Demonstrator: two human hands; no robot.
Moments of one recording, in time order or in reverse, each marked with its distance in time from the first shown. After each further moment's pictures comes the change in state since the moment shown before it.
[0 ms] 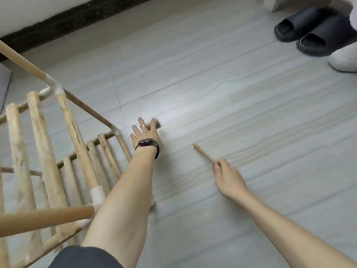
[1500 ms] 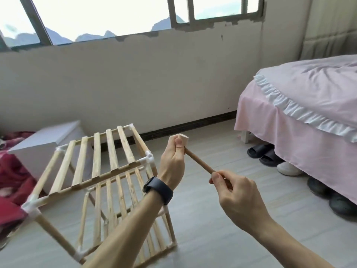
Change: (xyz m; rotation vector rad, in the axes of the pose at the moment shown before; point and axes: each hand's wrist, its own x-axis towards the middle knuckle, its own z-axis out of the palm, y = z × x) left_hand -0.448 -0.049 -0.275 -1.285 0.687 0.809; right_hand -0.413 -0.187 -0.217 0.272 0.572 -0.782
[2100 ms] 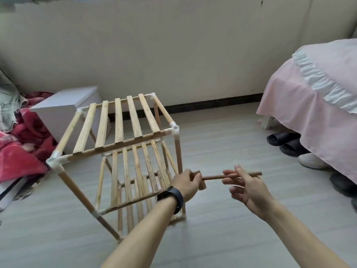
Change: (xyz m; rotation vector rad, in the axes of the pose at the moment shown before) left_hand -0.077 -0.129 -0.028 0.502 -0.270 -0.591; right_hand 0.019 0.101 0.078 0.848 -0.252 0.797
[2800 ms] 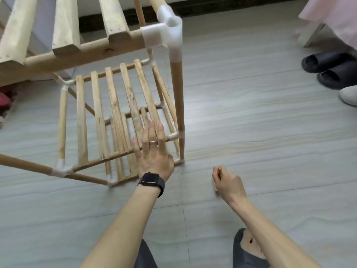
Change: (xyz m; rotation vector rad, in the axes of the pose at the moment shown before) left_hand 0.054 -0.174 0.094 0.734 0.428 0.035; right_hand 0.104 0.246 -0.043 -1.354 0.144 -0.347
